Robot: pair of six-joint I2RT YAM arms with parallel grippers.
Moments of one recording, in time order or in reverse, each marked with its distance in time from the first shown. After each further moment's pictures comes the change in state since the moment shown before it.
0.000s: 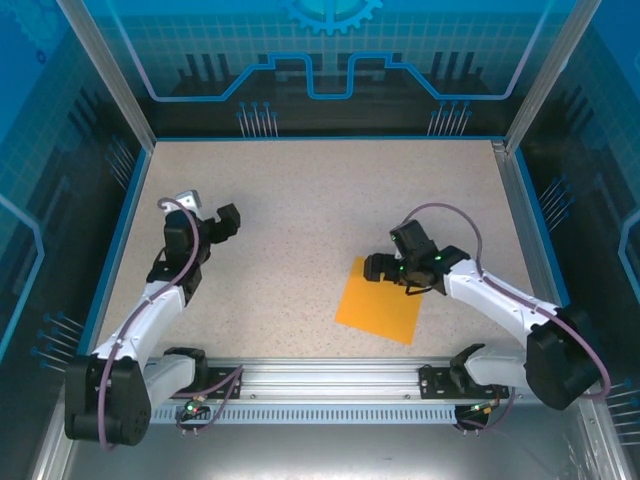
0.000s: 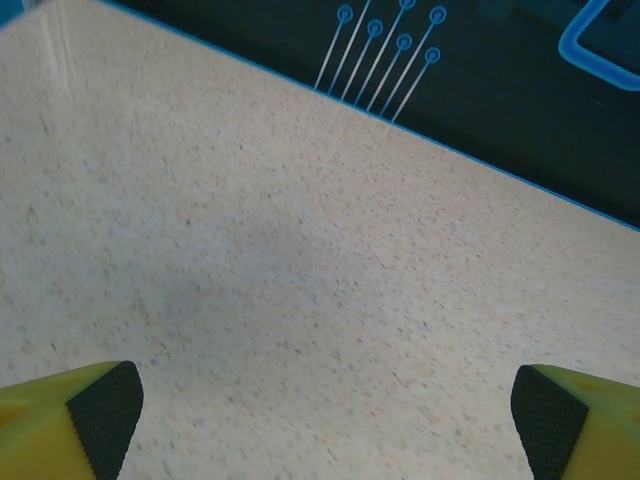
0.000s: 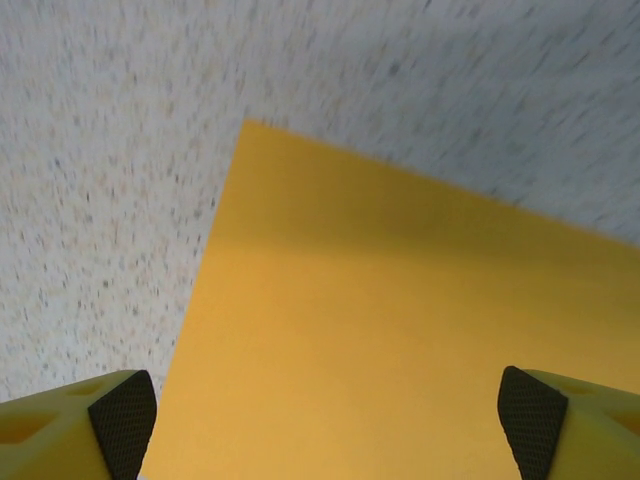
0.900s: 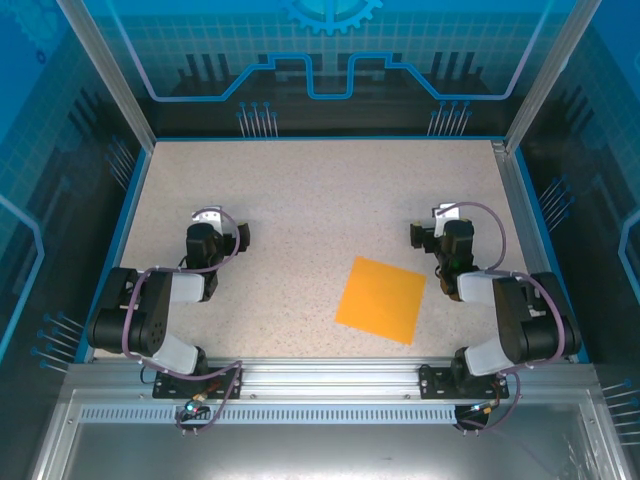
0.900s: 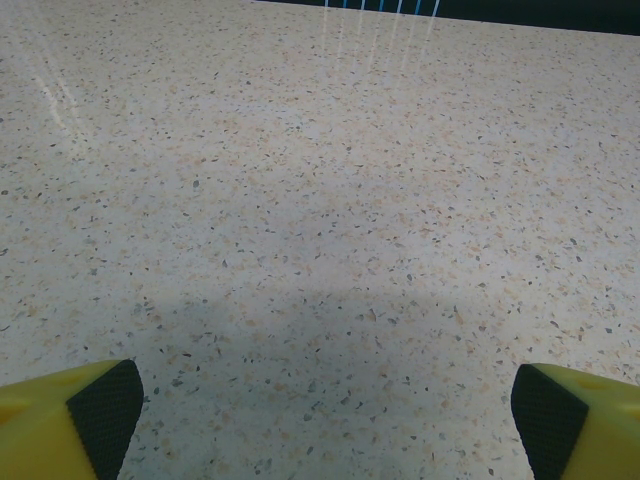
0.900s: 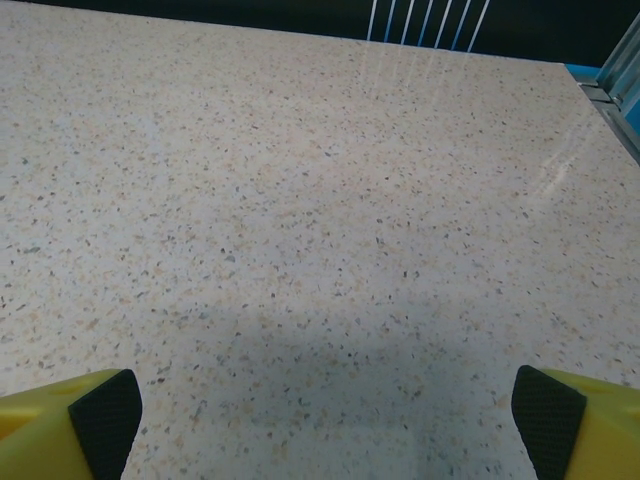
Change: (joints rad) left arm 0.000 0.478 -0.167 0.637 -0.032 0.333; right arm -0.449 0.196 -0.330 1.167 0.208 -0.676
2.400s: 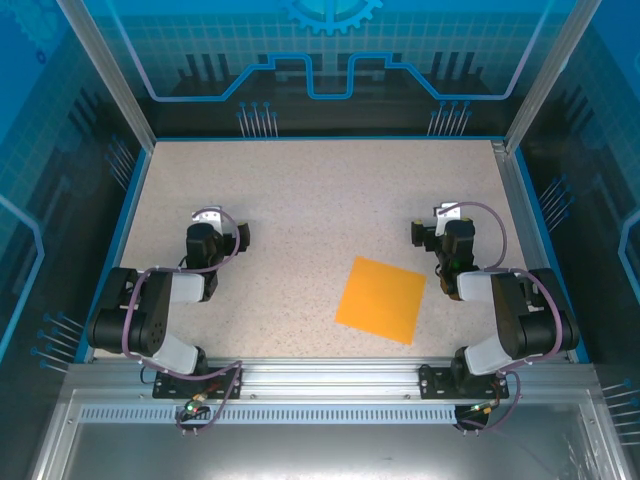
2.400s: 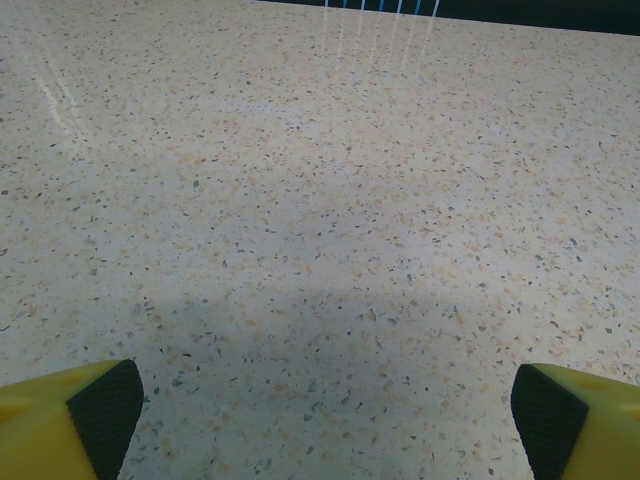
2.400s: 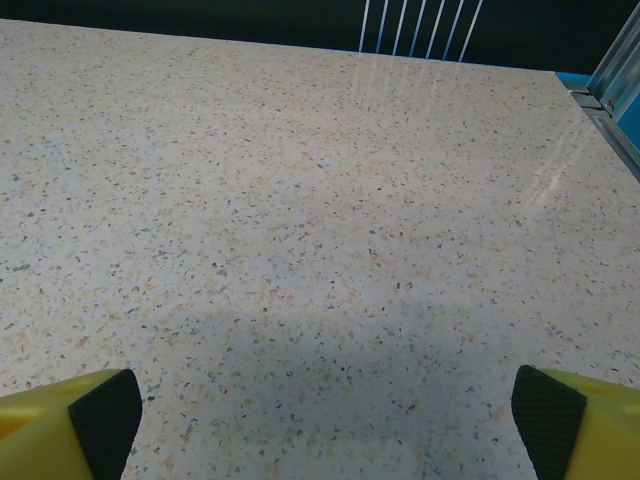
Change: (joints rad) left arm 0.000 0.000 0.000 0.000 0.000 0.000; right arm -0.018 0.052 -0.003 0.081 -0.008 0.008
